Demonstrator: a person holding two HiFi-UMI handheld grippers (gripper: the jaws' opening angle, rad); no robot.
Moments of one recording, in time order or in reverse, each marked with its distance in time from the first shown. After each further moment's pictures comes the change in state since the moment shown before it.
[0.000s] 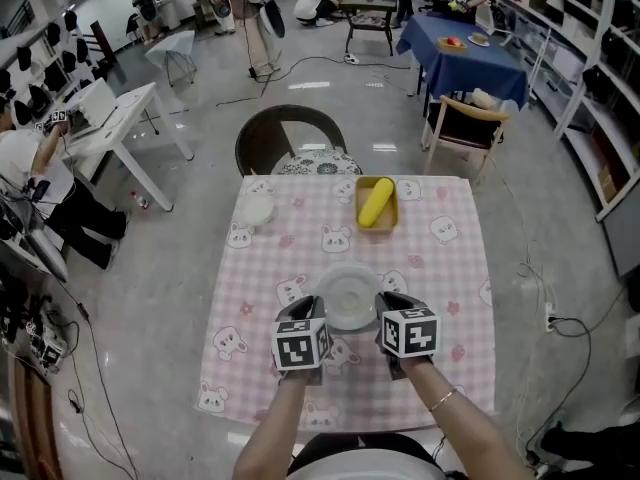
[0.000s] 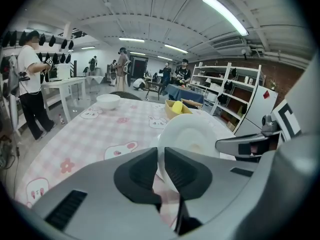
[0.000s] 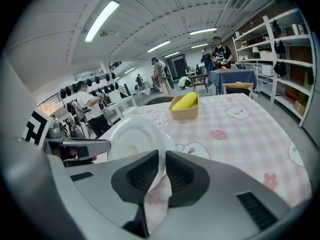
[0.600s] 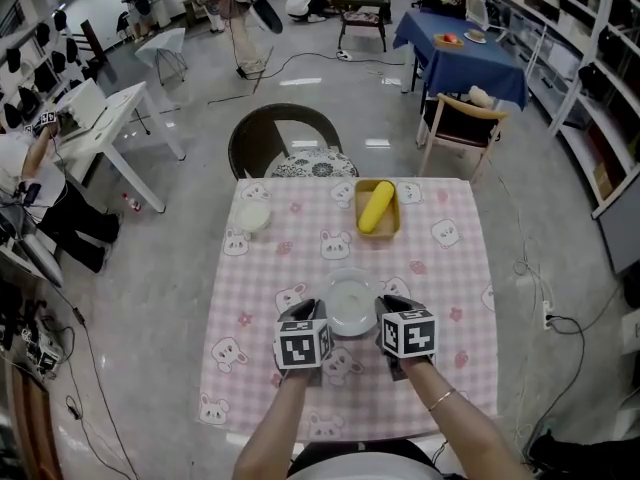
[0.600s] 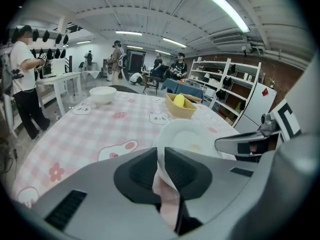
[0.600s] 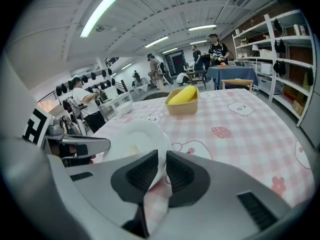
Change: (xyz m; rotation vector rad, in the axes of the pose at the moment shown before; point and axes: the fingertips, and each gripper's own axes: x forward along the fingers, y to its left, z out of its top) left arm 0.037 0.013 -0.001 0.009 0.068 -0.032; right arm 0.034 -0.012 0.000 0.005 0.047 -0.029
